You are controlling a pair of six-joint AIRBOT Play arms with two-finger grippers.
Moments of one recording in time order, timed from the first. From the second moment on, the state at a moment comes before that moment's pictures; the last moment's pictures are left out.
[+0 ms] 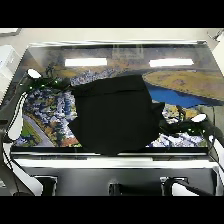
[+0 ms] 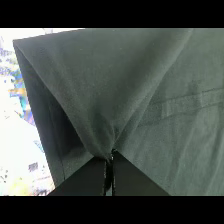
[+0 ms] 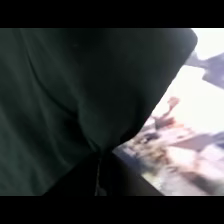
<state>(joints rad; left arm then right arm) 0.06 -1.98 1.82 0.88 -1.14 -1.44 -0.29 -1.34 0.73 -0.93 1.02 1.24</state>
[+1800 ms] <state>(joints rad) 0.02 -1.95 1.82 0.87 -1.26 -1.47 -0.36 -1.69 1.61 -1.10 1.60 1.51</state>
